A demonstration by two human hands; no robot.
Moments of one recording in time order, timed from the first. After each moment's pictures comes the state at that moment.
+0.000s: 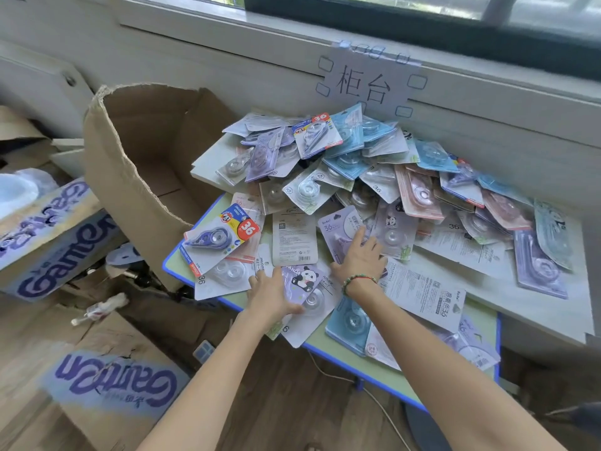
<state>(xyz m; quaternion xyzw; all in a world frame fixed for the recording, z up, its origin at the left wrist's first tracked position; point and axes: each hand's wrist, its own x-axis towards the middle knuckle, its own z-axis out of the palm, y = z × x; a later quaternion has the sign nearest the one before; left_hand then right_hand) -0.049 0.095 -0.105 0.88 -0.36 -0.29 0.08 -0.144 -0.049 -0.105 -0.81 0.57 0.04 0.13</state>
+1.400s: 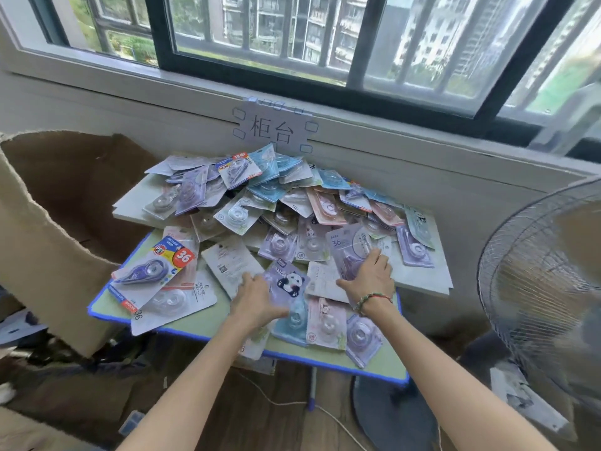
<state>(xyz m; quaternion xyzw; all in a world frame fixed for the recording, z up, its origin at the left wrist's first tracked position) -0.106 0.081 -0.065 0.82 -0.49 -0.27 0.16 -0.285 -0.019 -0.021 -0.72 0.68 -0.06 0.13</state>
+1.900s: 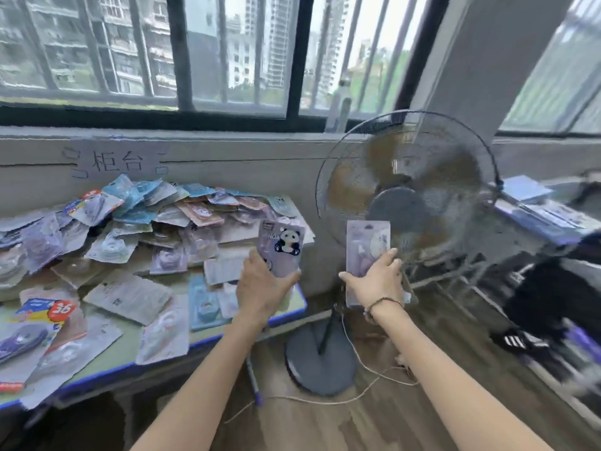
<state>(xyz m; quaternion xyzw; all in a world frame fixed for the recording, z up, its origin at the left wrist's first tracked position) -0.258 0.149 0.013 0.65 -0.61 -0.26 0.37 -0.444 0.184 0.052 -0.46 0.85 -0.24 0.08</state>
